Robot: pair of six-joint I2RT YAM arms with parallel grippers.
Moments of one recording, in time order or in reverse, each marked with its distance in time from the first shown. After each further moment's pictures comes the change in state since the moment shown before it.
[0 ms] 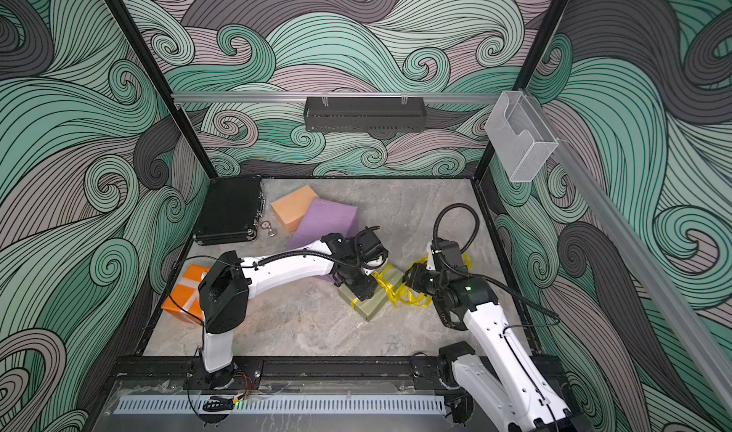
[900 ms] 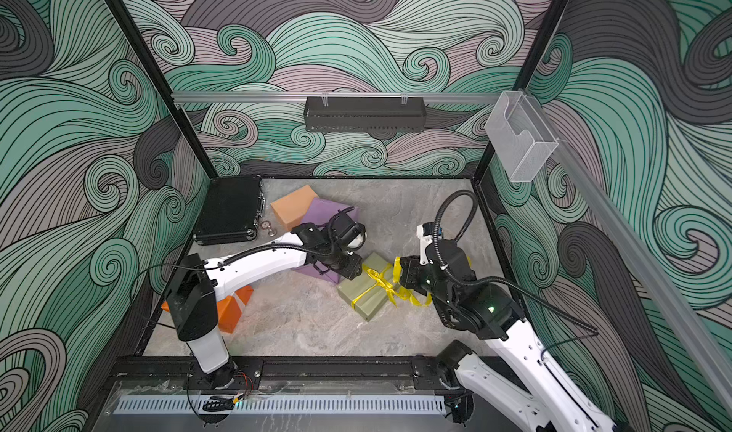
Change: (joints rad) left arm 0.115 -0.230 -0.137 0.135 -0.011 -0.172; right arm 0.352 -0.080 0.274 -0.095 0.301 0.013
